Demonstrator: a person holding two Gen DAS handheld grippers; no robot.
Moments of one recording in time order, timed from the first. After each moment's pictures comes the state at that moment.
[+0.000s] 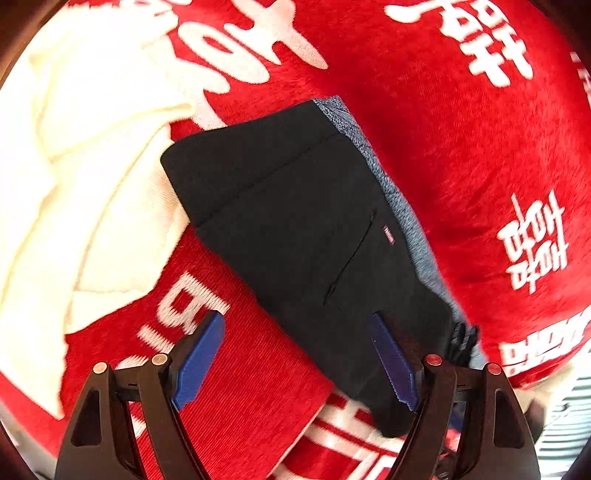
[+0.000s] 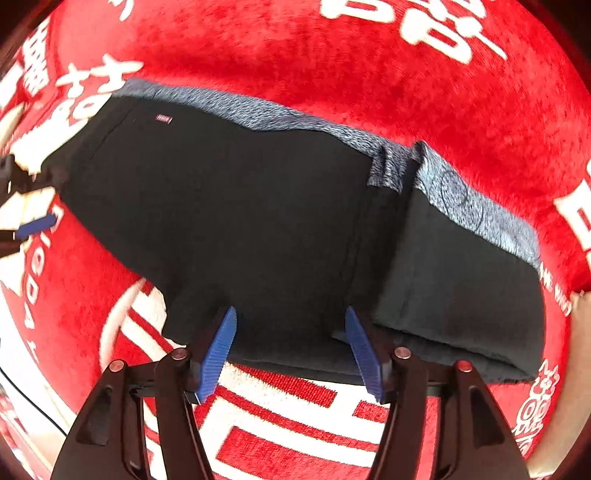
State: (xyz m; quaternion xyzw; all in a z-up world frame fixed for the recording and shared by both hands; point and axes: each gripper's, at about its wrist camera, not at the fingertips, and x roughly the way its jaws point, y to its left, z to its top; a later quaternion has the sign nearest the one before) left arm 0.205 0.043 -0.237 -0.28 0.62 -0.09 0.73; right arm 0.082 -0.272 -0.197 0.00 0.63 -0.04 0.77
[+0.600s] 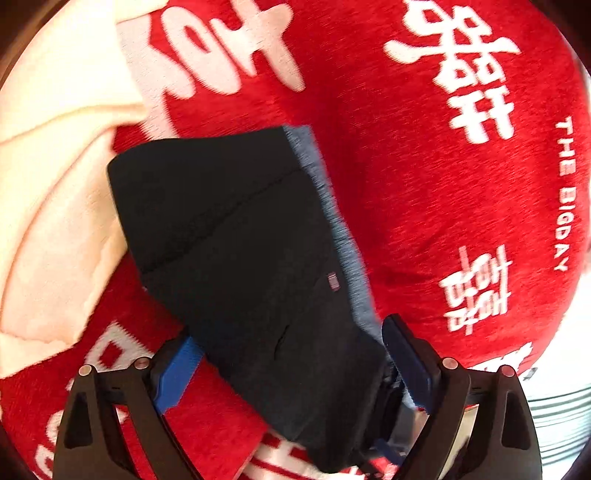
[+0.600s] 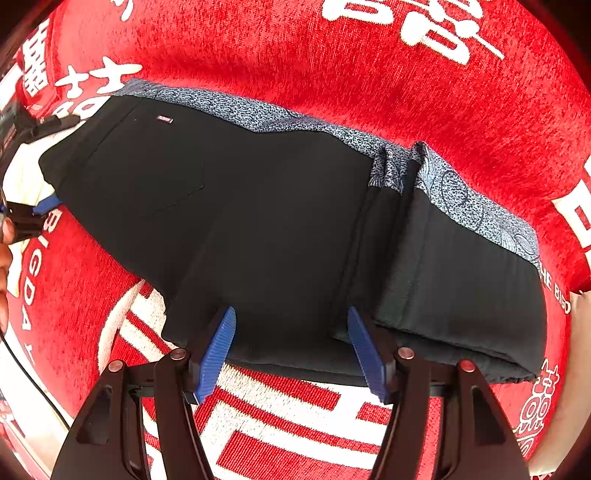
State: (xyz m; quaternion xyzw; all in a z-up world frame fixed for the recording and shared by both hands) left arm 0.229 0.045 -0.246 -0.41 0.54 -0.16 0.72; right arm 0.079 -0.275 -0.197 0.00 0.62 -0.05 0.78
